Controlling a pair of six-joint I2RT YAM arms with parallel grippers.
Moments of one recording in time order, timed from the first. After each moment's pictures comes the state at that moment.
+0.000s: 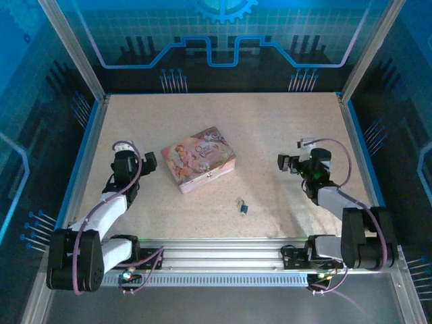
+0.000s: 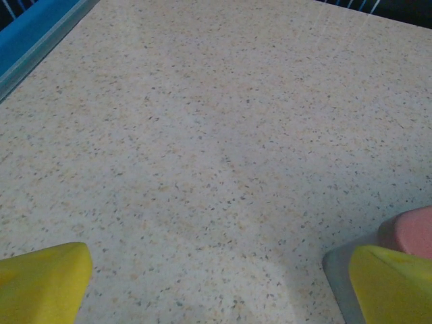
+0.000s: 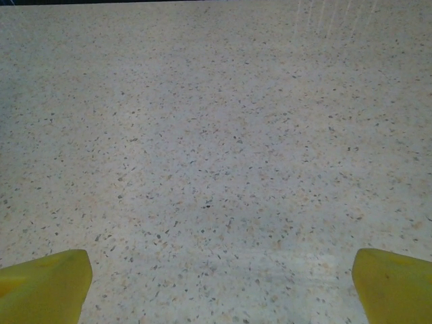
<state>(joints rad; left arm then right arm) 0.02 1.13 0.44 0.14 -0.19 -0.27 0.00 1.30 0.43 0.37 -0.12 0.01</state>
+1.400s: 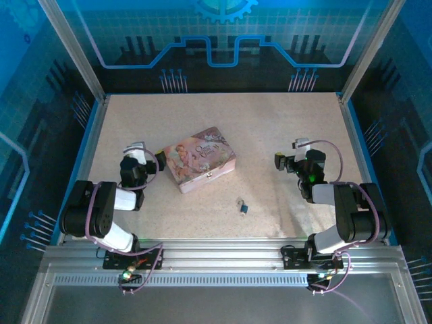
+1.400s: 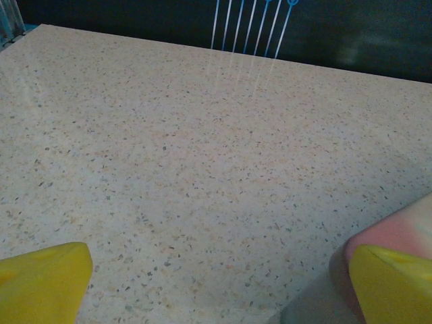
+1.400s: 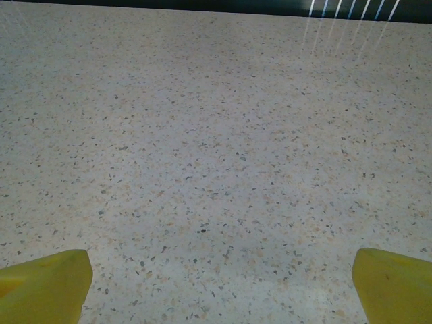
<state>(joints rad) 0.03 1.54 0.30 0.94 0.00 -0.17 0.02 1.49 0.40 0.66 -0.10 -0.05</state>
